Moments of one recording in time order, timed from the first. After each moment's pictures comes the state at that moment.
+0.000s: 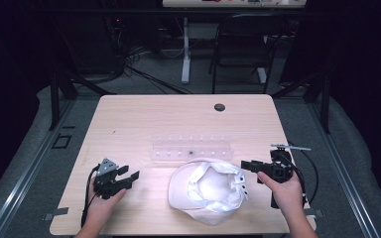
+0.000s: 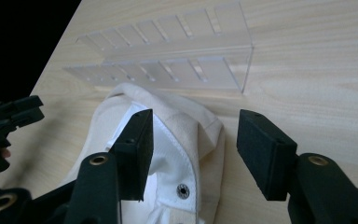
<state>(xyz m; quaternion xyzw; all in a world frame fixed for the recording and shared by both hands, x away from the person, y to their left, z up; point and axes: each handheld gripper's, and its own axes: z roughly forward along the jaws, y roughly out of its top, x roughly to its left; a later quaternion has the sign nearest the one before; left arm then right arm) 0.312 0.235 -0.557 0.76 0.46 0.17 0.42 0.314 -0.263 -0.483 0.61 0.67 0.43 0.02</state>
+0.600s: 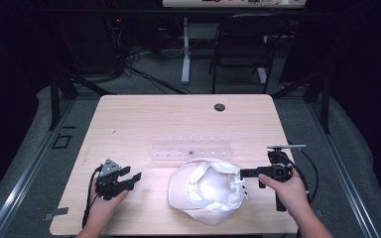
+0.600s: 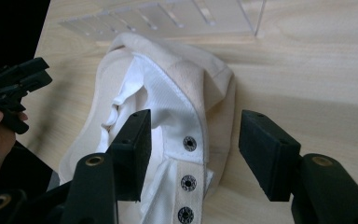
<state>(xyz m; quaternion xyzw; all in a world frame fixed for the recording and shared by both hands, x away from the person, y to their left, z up) 0.311 0.229 -0.558 0.77 0.45 0.17 0.41 0.317 -0.264 -0.487 0.62 0.69 0.37 -0.07</state>
